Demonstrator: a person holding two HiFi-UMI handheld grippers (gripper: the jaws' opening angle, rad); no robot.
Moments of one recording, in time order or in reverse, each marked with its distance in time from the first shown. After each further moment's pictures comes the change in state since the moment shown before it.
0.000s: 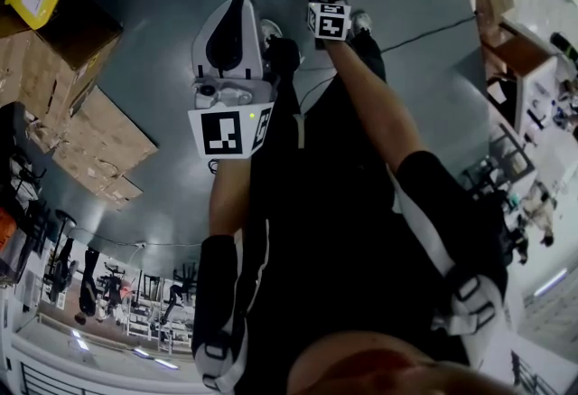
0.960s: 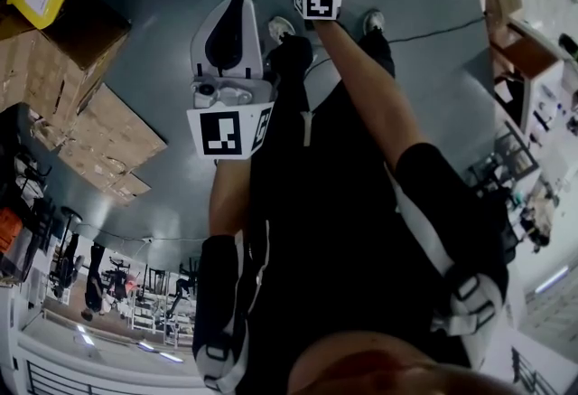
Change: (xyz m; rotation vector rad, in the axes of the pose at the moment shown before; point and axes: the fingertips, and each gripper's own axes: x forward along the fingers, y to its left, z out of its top) left arm 0.007 0.053 0.002 -0.001 0.033 -0.014; right arm 0.045 0.086 0.076 -0.023 -0.059 0.079
